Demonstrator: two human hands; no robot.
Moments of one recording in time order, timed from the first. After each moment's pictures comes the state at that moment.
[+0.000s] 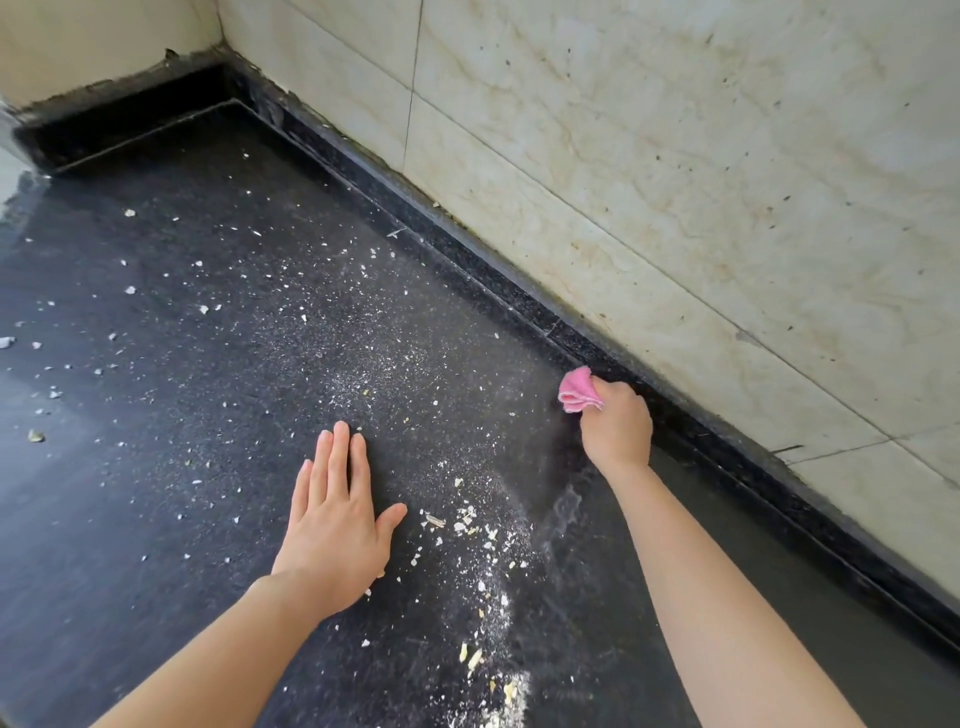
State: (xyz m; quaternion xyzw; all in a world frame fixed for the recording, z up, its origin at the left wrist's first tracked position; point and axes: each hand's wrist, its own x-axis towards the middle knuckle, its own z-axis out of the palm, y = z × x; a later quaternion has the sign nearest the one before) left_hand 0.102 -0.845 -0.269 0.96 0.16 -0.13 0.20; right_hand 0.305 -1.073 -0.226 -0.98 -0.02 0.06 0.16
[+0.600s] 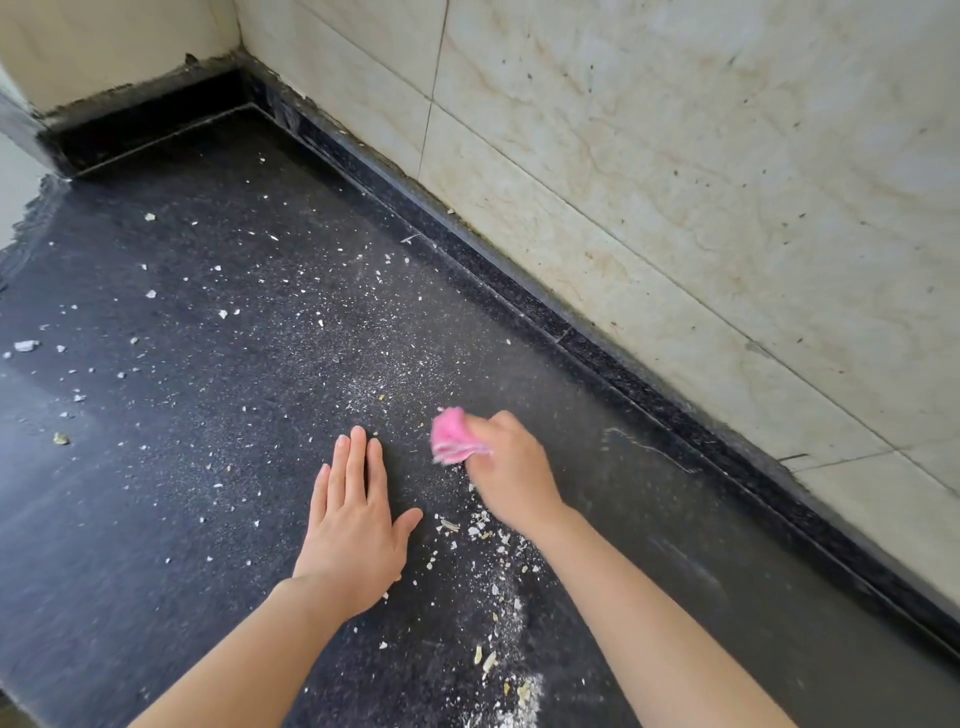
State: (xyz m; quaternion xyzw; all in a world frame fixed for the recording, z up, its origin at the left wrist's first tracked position) left_hand 0.104 -0.846 -0.262 0.96 0.16 -0.15 0.19; right_hand 0.224 -0.985 -0.224 -0.92 -0.22 0.18 0.25
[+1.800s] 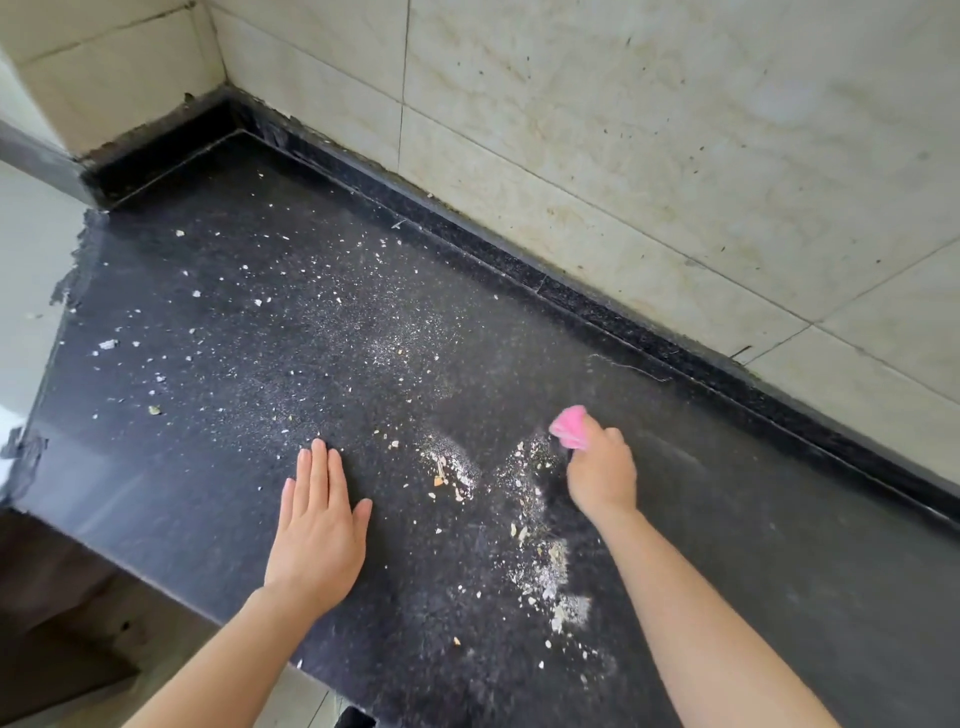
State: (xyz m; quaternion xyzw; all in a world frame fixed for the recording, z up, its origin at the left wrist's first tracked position) left_hand -0.001 -0.796 -0.266 0.96 0.15 -0.10 0.21; right_hand 0.134 -1.075 -0.229 -0.98 0.07 0.07 0.15
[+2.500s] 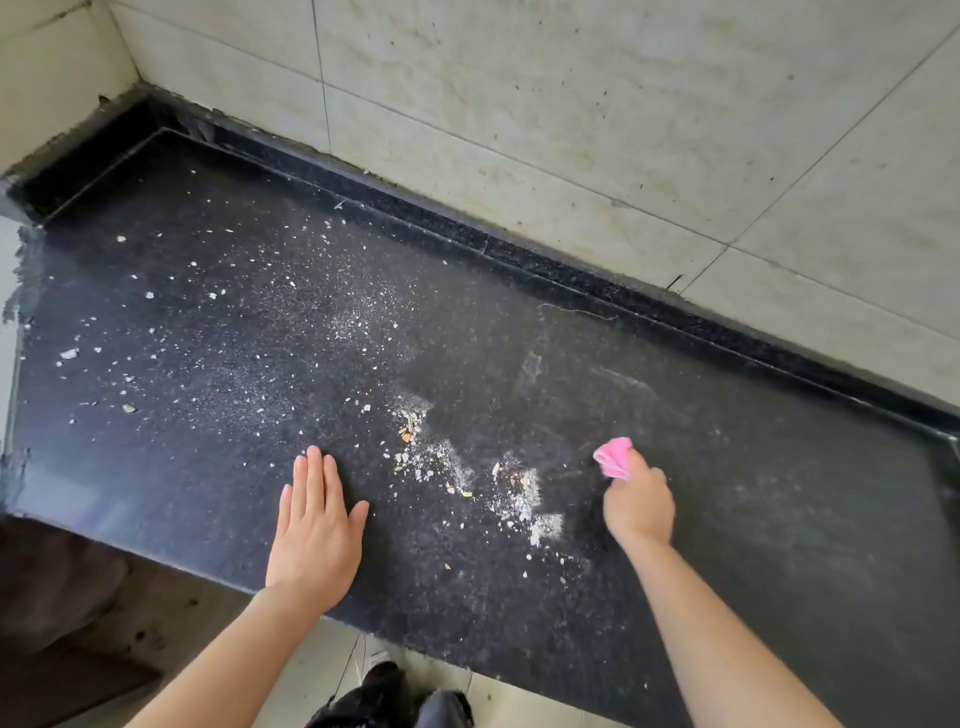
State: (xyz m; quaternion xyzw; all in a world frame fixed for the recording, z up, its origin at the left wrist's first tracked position) left_hand -0.040 -0.809 -0.259 0.97 0.10 -0.15 0.17; right_hand 0.022 -1.141 -0.220 -0.94 0.29 0.06 0.16
